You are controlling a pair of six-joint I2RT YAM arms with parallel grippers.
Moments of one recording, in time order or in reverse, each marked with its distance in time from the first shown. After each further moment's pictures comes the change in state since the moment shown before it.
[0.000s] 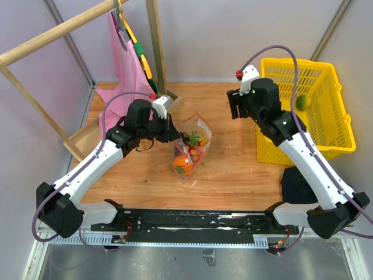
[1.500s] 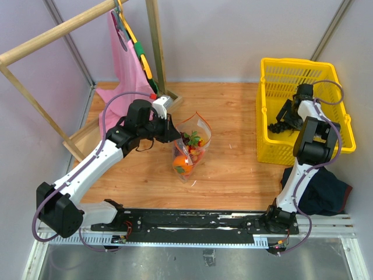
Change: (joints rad) left arm 0.000 0.000 -0.002 0.000 0.005 0.000; right arm -0.867 0.839 0.168 -0.002 -0.137 0.379
